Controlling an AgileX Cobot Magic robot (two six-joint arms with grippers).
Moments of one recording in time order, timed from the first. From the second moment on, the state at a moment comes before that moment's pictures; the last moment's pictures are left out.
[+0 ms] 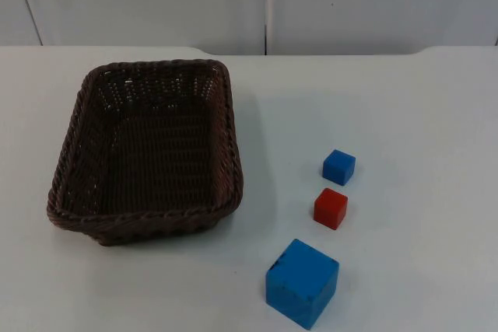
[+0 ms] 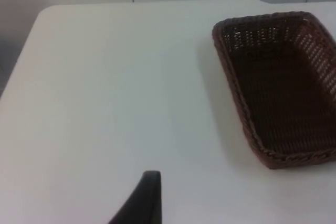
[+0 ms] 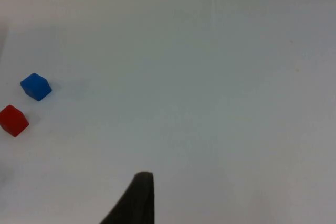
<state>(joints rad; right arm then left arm) 0.05 0.00 -0.51 -0.07 1.09 0.04 0.04 0.18 -0.56 -0.08 0.96 0.07</state>
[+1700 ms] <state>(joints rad) 0.05 0.00 -0.51 -0.07 1.09 0.04 0.03 1.46 -1.05 -0.45 0.67 0.33</state>
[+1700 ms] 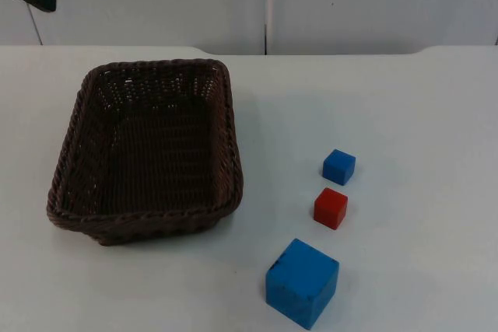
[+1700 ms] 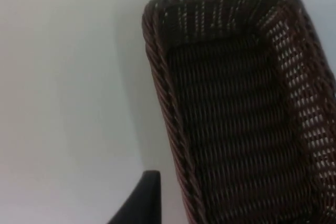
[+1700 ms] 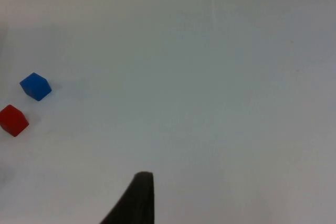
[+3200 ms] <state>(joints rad) 0.05 0.00 -0.51 -0.07 1.09 0.04 0.03 2.17 -1.40 -0.51 0.70 0.33</state>
